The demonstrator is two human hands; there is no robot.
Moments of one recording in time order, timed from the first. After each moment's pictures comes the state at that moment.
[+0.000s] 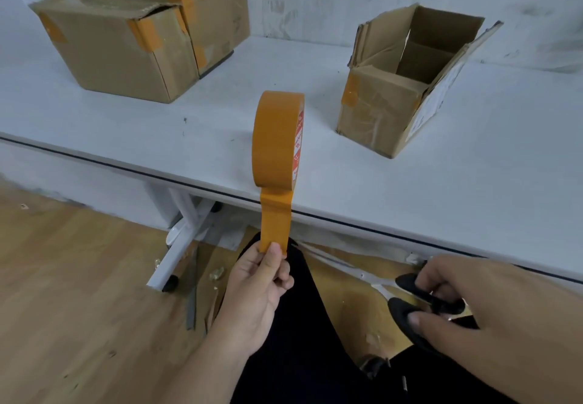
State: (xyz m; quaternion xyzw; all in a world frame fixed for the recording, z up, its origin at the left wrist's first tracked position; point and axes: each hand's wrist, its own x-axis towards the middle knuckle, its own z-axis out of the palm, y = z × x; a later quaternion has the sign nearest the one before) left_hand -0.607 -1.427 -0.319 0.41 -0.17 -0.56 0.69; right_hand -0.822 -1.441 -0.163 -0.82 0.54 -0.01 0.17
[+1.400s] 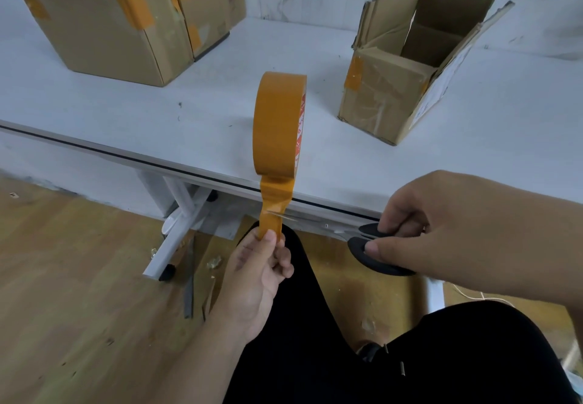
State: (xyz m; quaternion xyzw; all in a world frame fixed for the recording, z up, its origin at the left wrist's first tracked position) left_hand -0.599 -1.430 -0.323 0.37 -0.21 -0.59 0.69; right_hand -0.777 -1.480 -0.137 -0.80 0.55 0.06 0.24
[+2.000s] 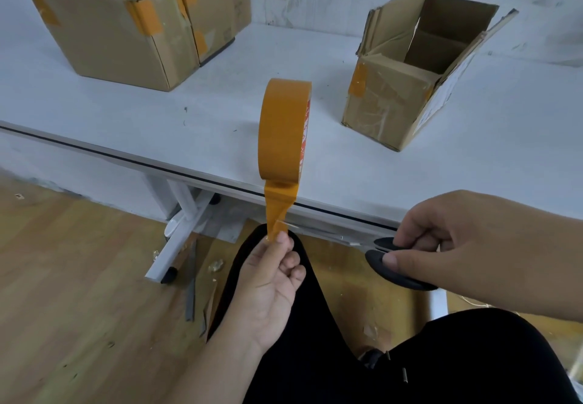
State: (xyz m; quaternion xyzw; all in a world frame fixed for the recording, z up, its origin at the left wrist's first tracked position) left_hand -0.612 -1.435 -0.322 0.29 -0.09 -0.63 0.71; right_hand -0.789 -1.478 -0.142 -0.77 0.56 0.04 0.30
